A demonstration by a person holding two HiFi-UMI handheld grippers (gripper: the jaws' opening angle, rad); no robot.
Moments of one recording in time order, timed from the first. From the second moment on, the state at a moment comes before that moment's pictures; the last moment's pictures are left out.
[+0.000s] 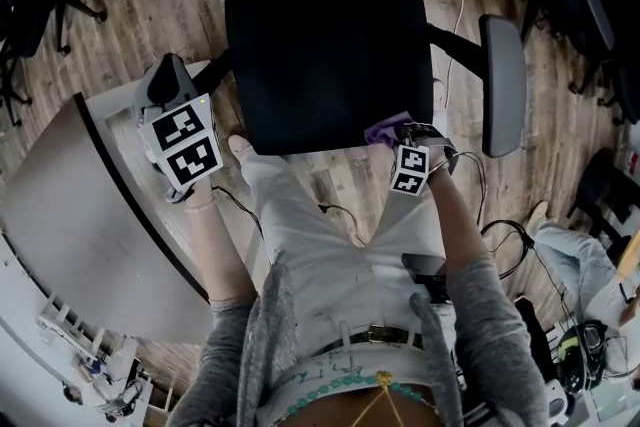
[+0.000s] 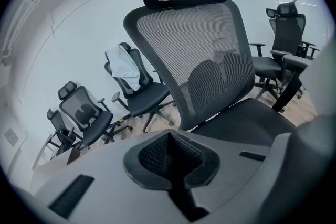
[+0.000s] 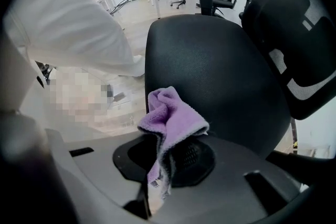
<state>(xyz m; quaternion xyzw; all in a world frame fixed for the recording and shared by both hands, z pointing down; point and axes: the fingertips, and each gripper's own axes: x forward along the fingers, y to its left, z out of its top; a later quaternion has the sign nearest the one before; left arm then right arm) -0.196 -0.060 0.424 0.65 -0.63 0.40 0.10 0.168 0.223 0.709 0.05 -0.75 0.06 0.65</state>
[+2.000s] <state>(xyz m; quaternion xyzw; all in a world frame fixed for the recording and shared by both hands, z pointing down) -0.197 -0.055 0.428 0.63 -0.65 0.41 0.08 0.128 0.166 0.655 0.12 -0.73 0.21 0.64</state>
